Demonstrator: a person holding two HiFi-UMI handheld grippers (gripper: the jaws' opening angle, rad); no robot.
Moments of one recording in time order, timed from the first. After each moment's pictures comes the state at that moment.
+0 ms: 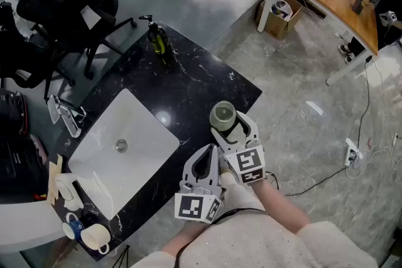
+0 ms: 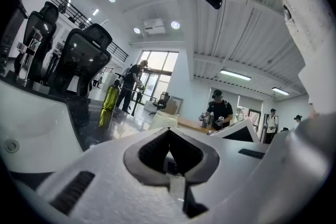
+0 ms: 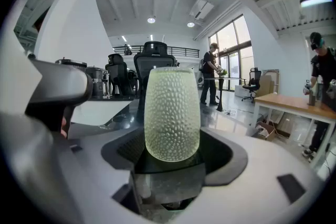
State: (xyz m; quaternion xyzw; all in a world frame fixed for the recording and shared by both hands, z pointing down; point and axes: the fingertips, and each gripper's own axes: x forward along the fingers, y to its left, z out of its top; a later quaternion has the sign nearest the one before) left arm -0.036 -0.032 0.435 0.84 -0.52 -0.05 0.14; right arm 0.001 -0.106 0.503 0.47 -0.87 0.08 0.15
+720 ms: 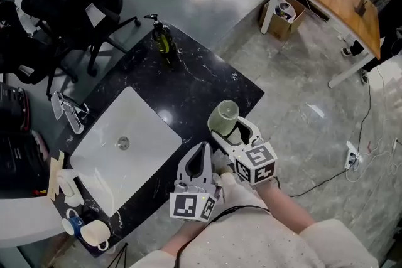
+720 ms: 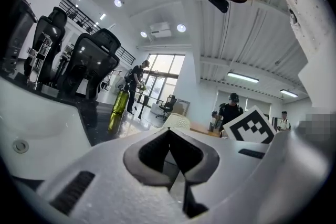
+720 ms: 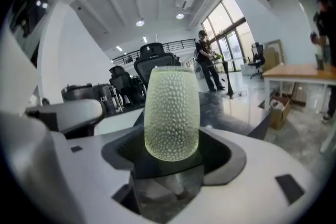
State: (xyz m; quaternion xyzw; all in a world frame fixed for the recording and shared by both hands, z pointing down) left arm -0.061 -0.034 0.429 0.82 -0.55 -0.07 0.14; right arm -0.007 -0.090 0.494 0.42 -0.88 0.21 0.11
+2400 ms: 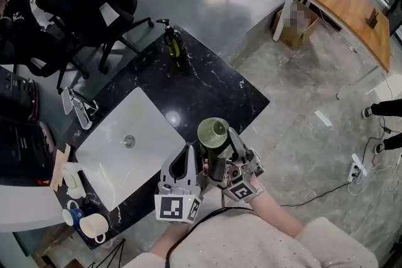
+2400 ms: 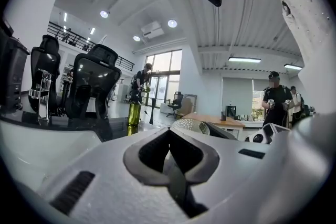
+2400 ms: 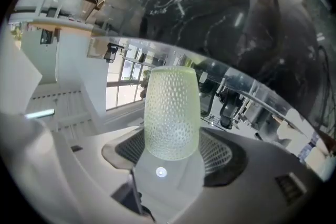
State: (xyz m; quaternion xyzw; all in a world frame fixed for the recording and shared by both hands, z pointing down) left arm -0.108 -0.038 0.408 0.80 -0.59 0.01 0.07; right arm -0.046 -0.067 0.457 -0.11 -0.29 0.81 -0.50
